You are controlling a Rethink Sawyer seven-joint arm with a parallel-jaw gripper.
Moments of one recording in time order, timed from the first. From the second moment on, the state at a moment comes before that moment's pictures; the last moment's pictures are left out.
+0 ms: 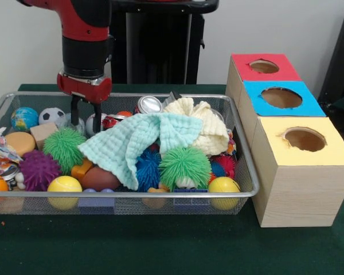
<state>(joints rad) -0.64 -0.53 0.01 1.89 -0.19 0.03 1.79</state>
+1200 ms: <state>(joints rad) -0.76 -0.58 0.13 1.83 -0.44 0.39 1.78</state>
